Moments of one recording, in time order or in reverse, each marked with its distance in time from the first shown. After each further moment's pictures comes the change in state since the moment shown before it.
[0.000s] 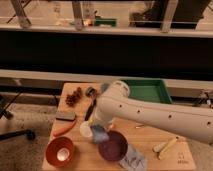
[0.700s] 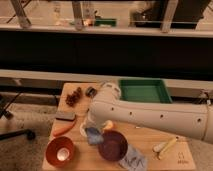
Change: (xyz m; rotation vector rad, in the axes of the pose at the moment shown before) arm -0.014 -0.024 0.009 -0.004 -0.001 -0.034
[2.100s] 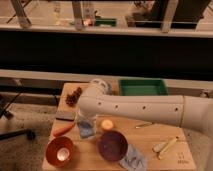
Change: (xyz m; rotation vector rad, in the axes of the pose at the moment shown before) arm 0.029 -0.040 0.022 0.011 0.027 -0.026
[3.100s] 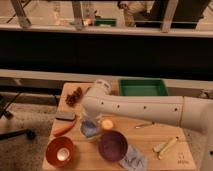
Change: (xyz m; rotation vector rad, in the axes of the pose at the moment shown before) arm 0.010 0.023 0.014 -0.037 -0.001 0.019
